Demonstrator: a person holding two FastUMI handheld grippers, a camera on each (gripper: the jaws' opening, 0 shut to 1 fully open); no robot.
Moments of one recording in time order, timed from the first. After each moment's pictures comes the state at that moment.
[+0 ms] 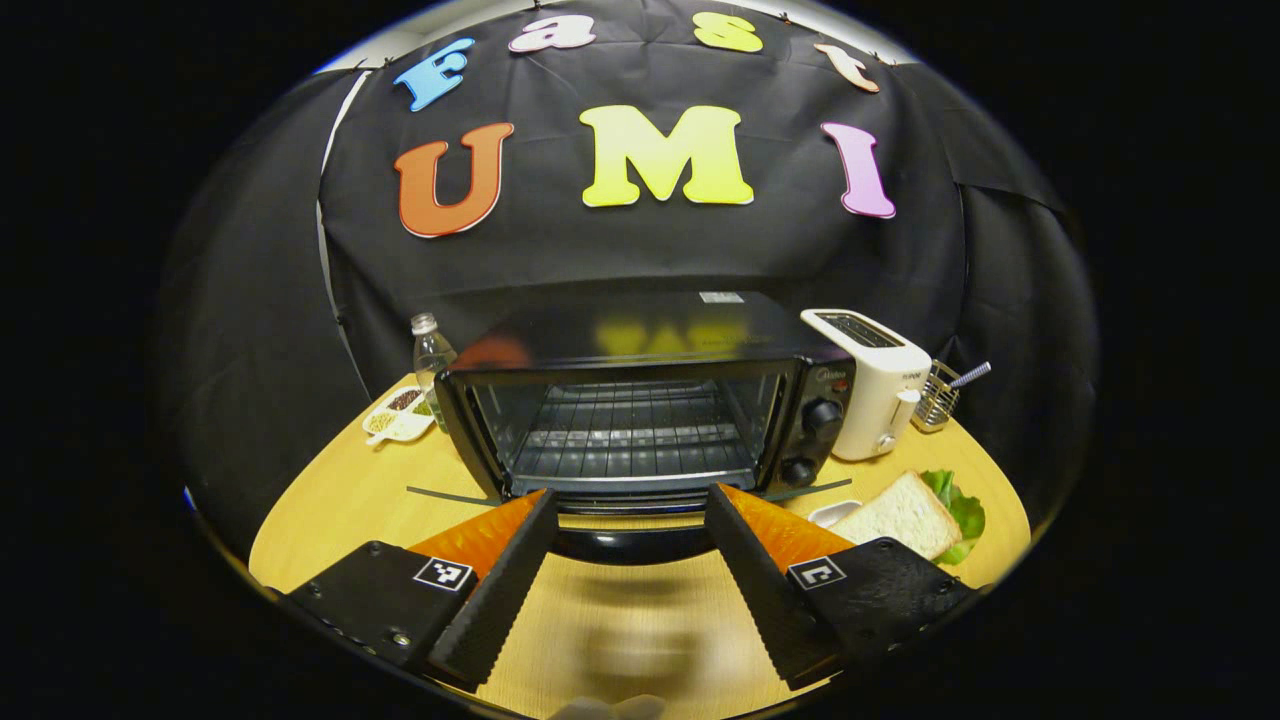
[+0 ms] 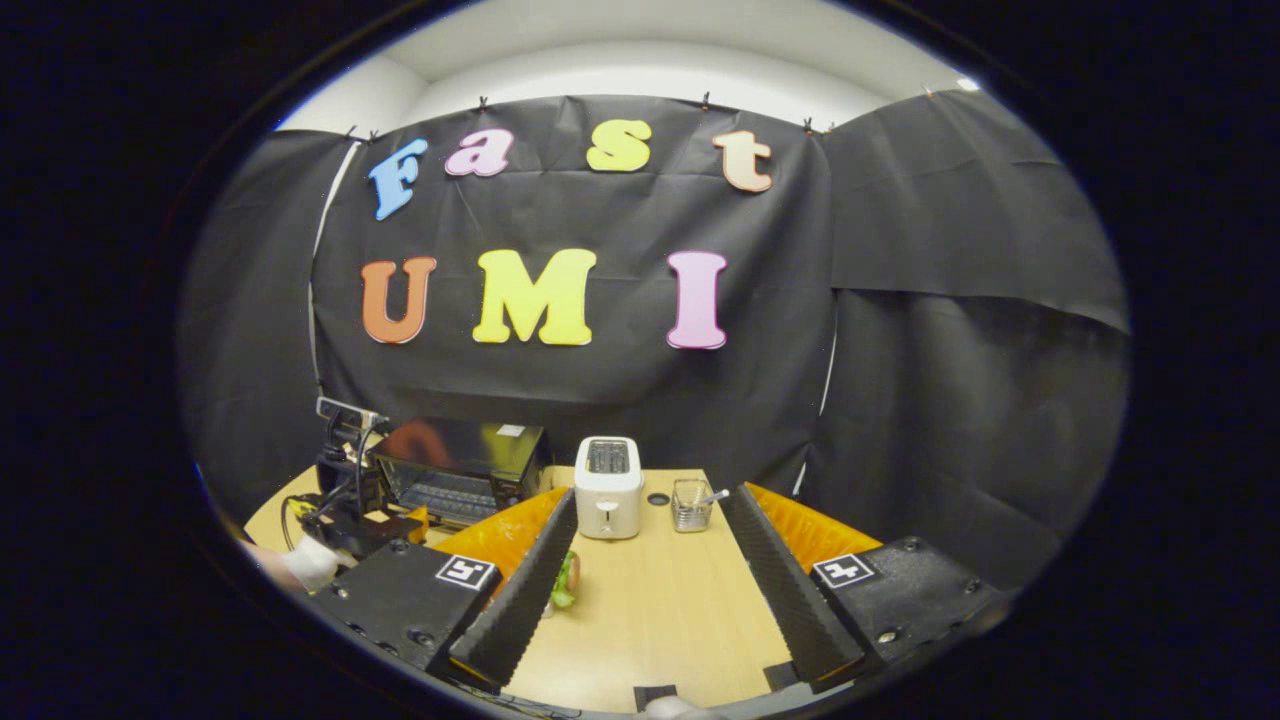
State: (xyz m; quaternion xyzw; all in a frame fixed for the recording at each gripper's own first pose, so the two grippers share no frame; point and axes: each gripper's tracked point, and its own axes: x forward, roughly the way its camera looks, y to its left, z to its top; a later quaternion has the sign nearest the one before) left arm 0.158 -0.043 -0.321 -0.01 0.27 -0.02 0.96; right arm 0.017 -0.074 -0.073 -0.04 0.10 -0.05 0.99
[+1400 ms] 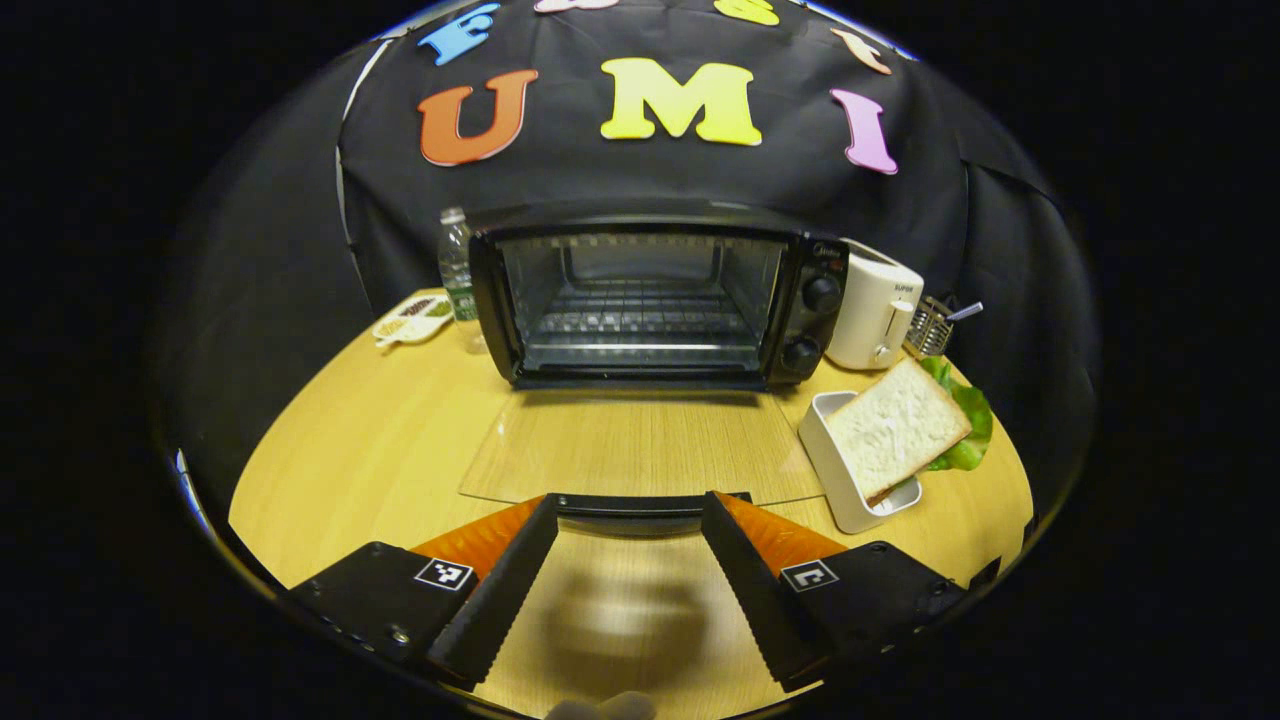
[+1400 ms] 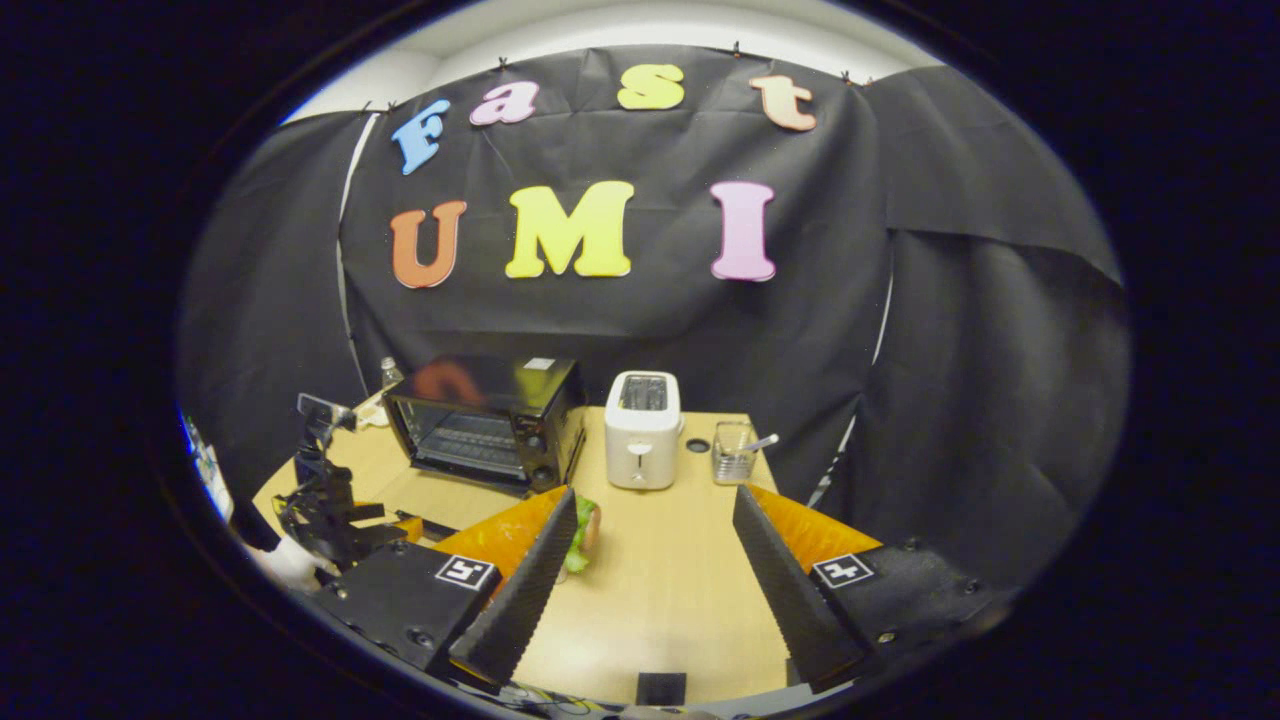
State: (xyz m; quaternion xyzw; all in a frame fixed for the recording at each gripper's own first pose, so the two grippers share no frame) left arm 0.071 -0.024 -0.341 -0.02 0.31 -0.01 0.95; right arm 0.063 -0.062 -0.179 -0.02 0.21 0.04 0.98
